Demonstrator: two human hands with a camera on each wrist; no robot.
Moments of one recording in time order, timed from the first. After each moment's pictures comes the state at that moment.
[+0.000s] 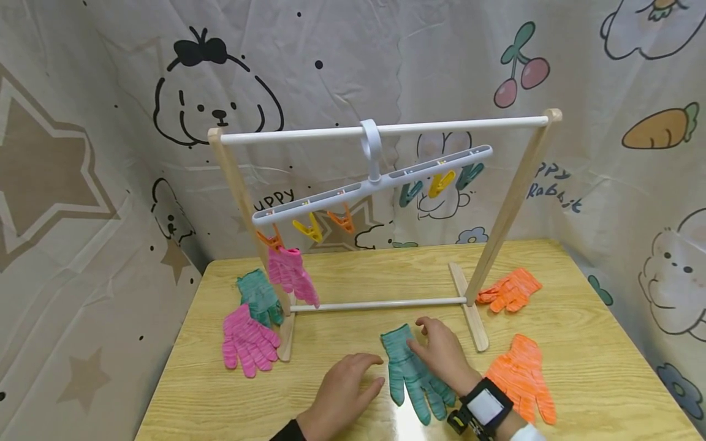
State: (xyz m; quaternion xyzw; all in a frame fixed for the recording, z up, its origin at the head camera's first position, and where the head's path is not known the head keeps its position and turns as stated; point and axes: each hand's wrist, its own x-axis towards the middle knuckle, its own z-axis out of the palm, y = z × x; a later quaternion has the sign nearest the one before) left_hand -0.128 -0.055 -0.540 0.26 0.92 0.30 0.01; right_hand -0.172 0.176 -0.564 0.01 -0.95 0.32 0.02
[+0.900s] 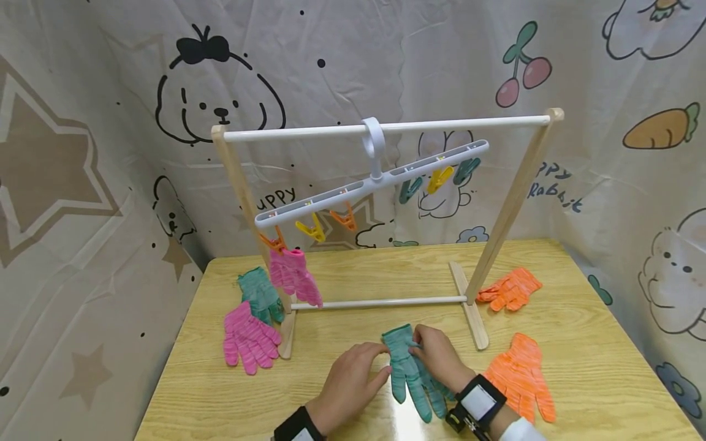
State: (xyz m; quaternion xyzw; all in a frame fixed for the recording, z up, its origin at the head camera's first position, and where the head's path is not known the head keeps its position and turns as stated) left_hand -0.137 -0.042 -0.534 0.27 0.92 0.29 -0.03; right_hand -0.173 0.172 -0.585 0.07 -0.95 0.32 0.01
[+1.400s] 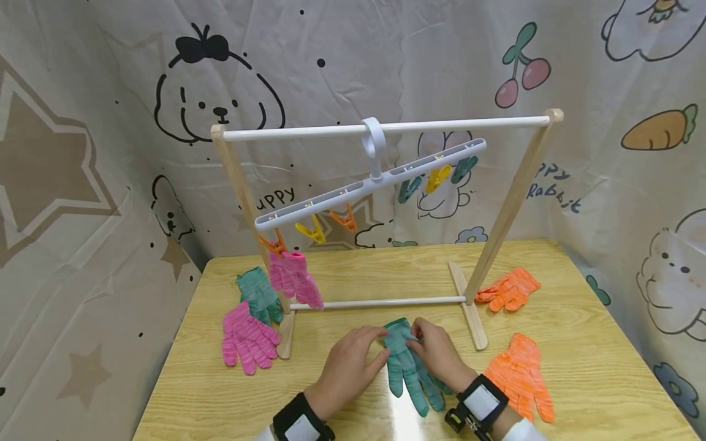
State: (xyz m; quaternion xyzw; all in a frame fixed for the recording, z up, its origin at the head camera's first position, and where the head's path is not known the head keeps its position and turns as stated) left_hand -0.152 -0.041 -0.516 0.27 0.91 0.31 -0.04; right_hand -0.176 0.173 -0.575 0.07 -0.93 0.36 0.03
